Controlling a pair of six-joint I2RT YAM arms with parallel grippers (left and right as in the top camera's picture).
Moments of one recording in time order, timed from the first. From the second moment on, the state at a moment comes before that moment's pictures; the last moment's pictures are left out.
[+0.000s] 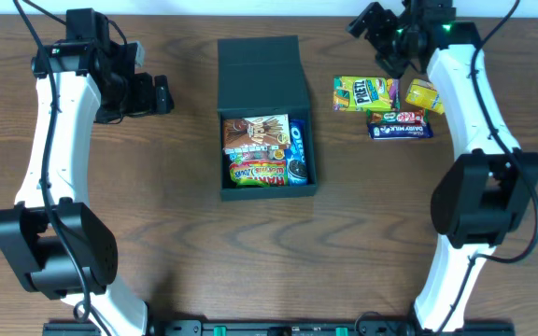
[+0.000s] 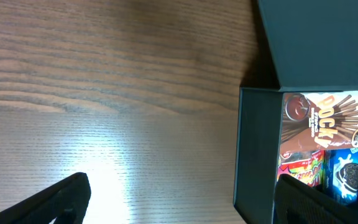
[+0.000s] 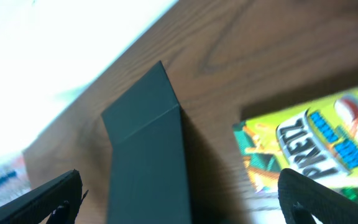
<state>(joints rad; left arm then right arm) 0.08 1.86 1.73 -1.16 0.25 -0.02 0.05 2.16 2.00 -0.74 -0.36 0.81</state>
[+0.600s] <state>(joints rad) 0.08 1.86 1.73 -1.16 0.25 -0.02 0.11 2.18 2.16 -0.72 -0.07 1.06</state>
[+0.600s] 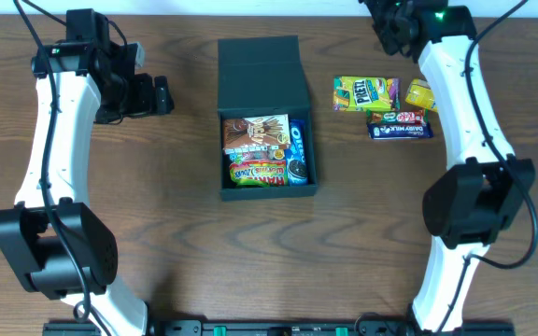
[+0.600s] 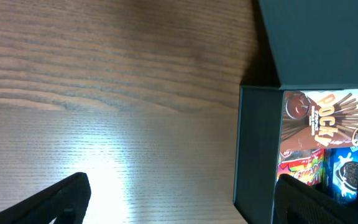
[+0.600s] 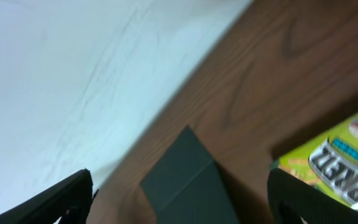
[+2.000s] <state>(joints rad) 0.08 1.86 1.73 -1.18 0.25 -0.02 0.03 2.51 2.27 -0.92 -0.03 0.84</state>
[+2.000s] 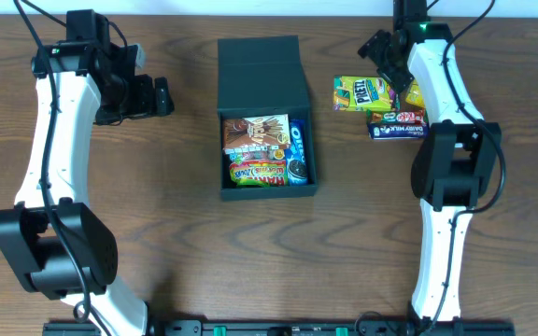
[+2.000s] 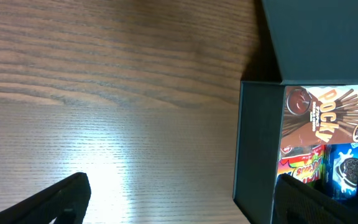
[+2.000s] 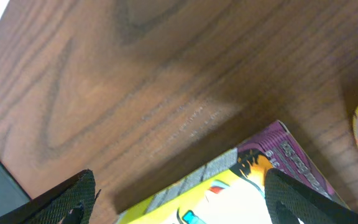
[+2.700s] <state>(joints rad) 0.08 1.86 1.73 -1.18 0.25 -0.02 0.03 2.54 2.43 -0.91 -0.07 0.81</state>
